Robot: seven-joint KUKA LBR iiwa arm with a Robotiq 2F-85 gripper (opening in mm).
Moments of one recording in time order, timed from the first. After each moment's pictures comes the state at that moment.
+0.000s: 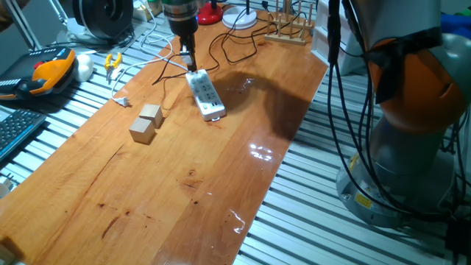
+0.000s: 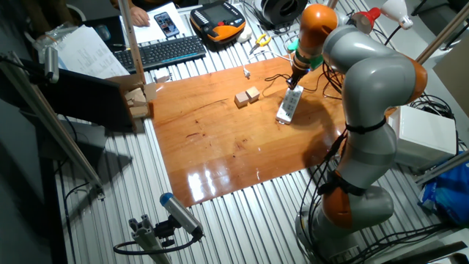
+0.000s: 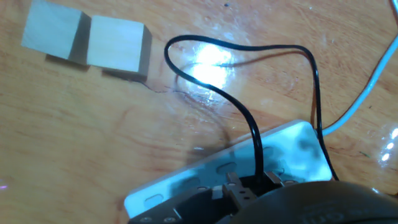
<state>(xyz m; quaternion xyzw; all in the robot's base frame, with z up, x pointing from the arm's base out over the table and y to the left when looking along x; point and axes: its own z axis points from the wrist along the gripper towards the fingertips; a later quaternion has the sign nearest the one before) 0.600 -0.106 0.135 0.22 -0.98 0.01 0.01</state>
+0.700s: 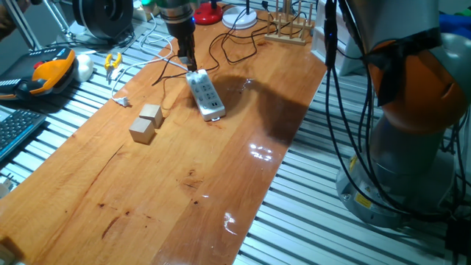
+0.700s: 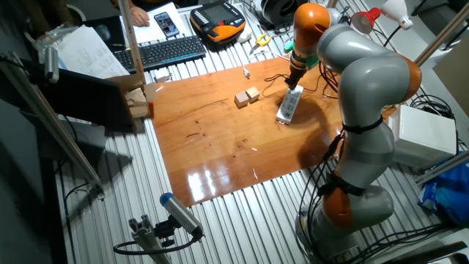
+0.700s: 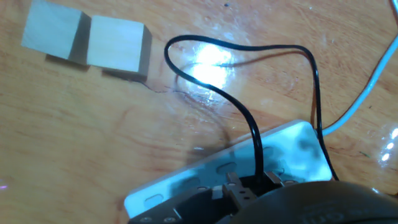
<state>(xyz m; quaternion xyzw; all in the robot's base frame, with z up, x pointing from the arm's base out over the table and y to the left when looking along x) 0.600 -0.106 0.135 0.22 -0.98 0.03 0.02</state>
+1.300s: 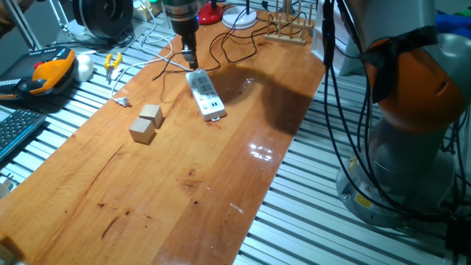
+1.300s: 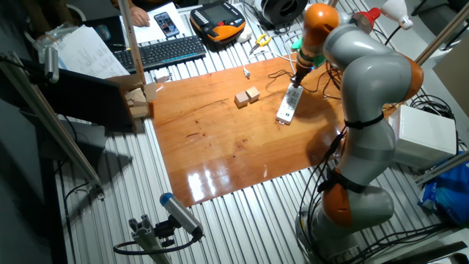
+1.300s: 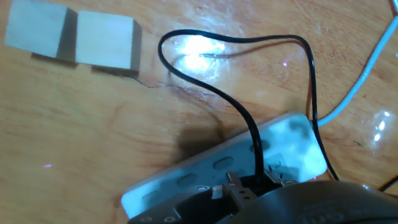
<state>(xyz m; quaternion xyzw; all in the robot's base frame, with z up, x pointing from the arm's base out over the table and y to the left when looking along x) 0.618 -0.152 0.111 0.22 -0.97 0.00 0.00</state>
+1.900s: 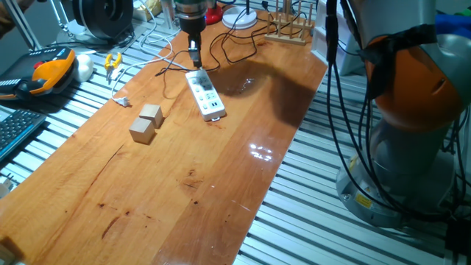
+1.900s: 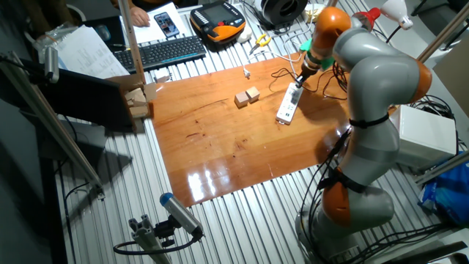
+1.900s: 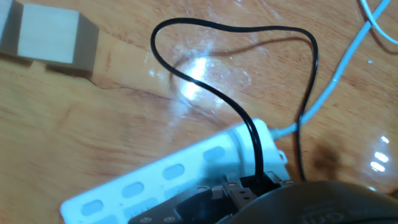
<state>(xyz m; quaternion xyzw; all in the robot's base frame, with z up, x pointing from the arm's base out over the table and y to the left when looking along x) 0.615 -0.156 0.105 0.22 -0.97 -0.02 -0.04</state>
